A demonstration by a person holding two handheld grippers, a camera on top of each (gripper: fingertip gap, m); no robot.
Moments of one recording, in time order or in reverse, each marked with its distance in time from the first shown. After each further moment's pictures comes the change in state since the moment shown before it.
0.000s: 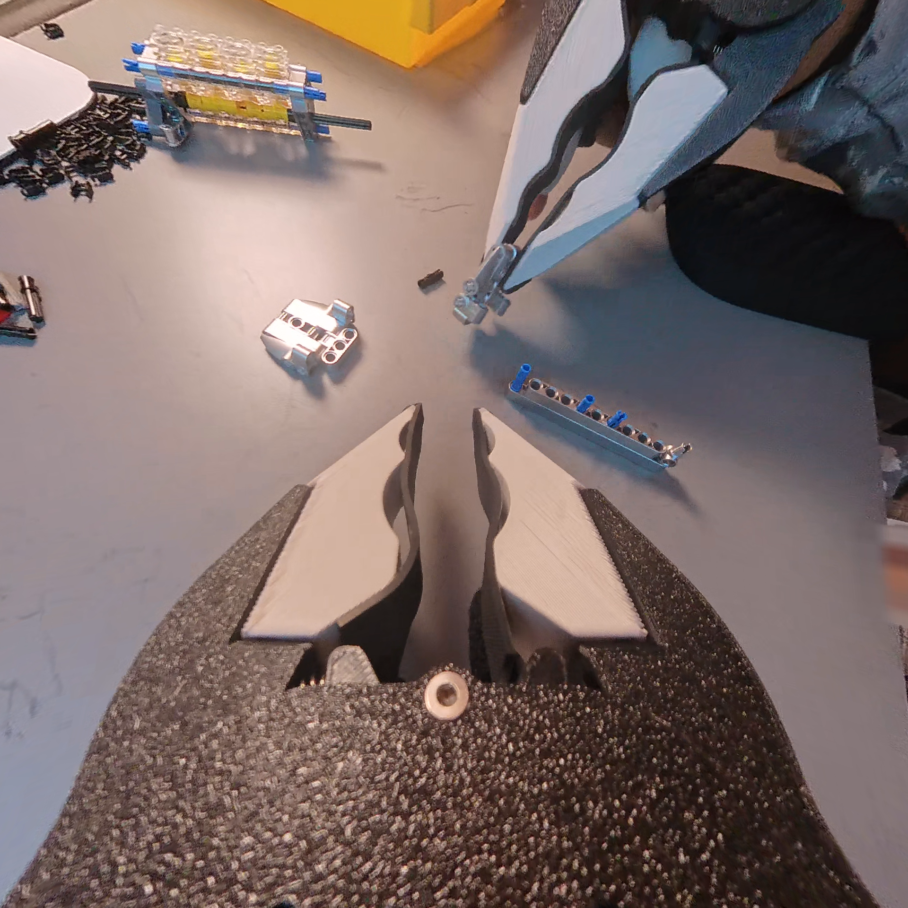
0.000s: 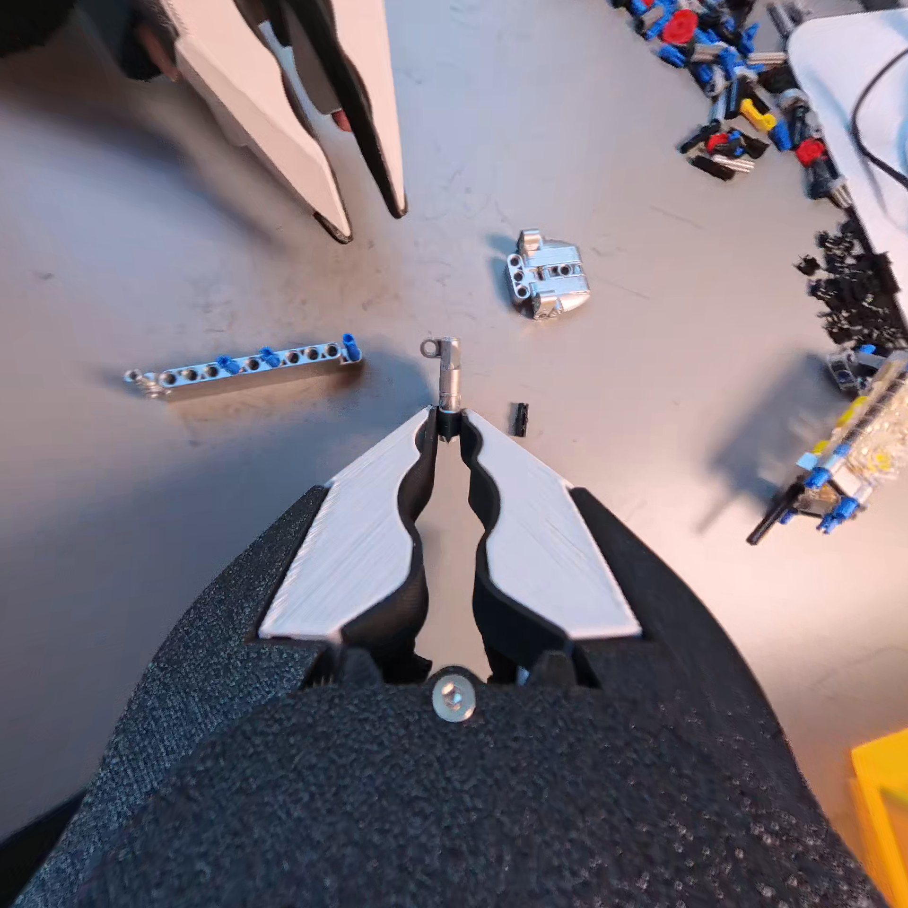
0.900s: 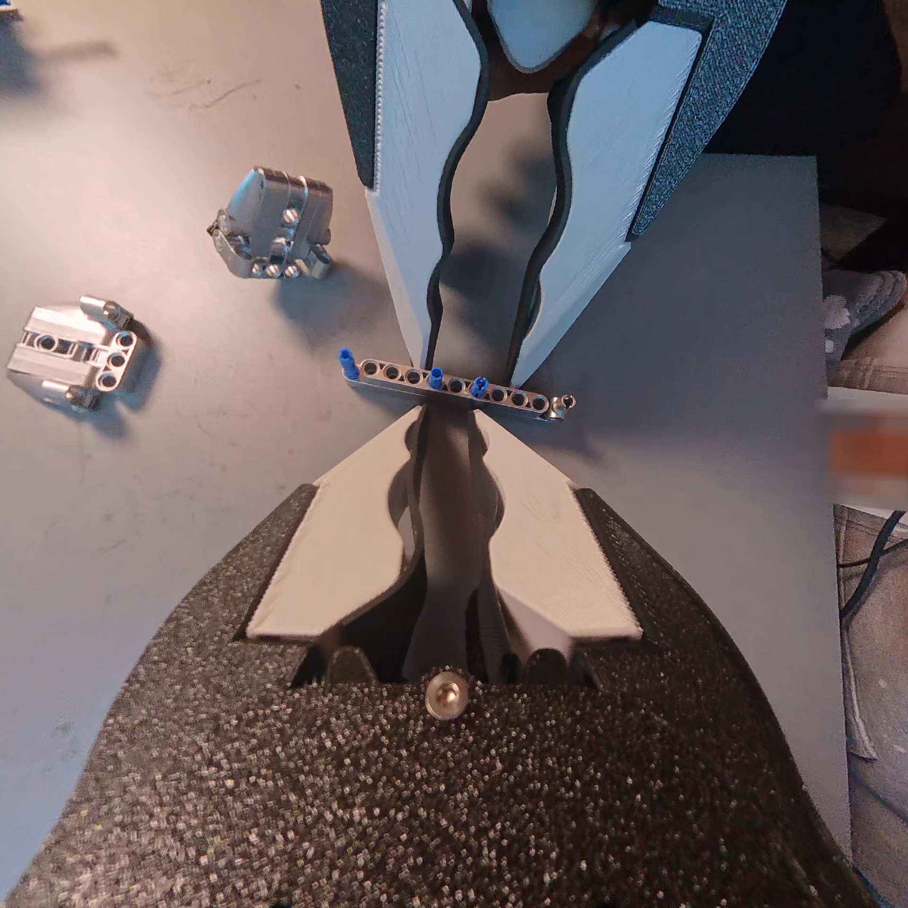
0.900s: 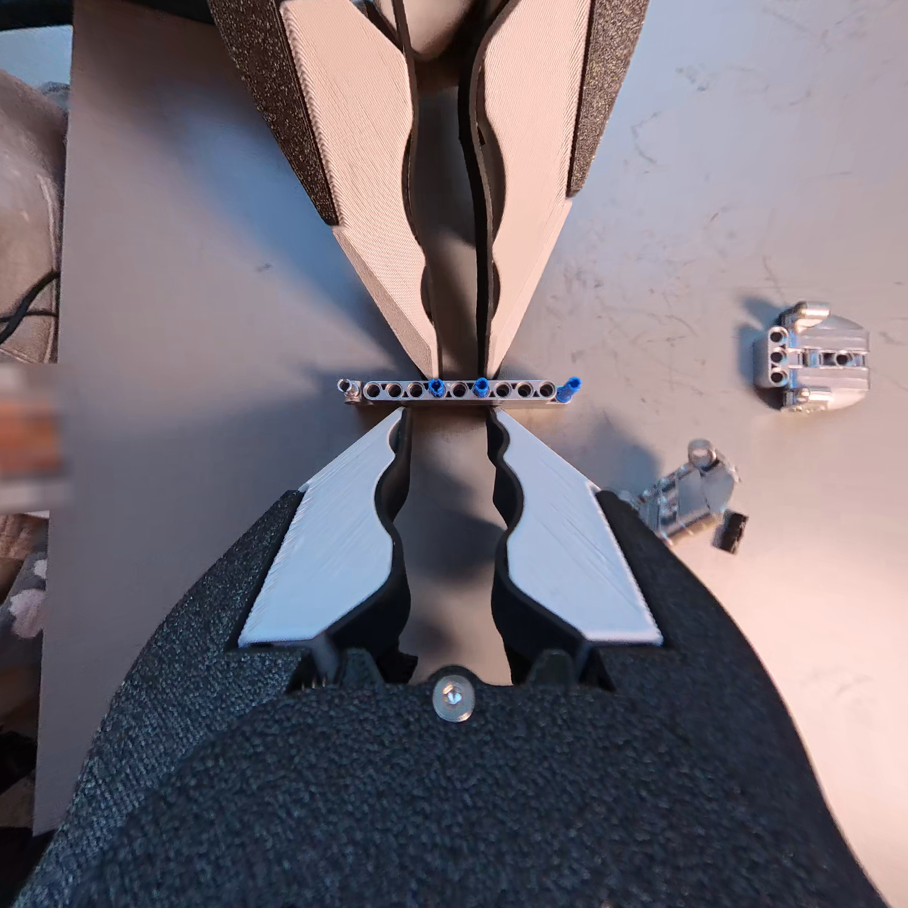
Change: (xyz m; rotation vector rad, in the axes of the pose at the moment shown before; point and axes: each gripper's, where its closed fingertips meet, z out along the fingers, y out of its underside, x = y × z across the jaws) left arm 0.060 0.031 0.021 -0.259 0.157 0.193; right arm -0.084 -0.008 0.025 -0.047 -0.270 -0.110
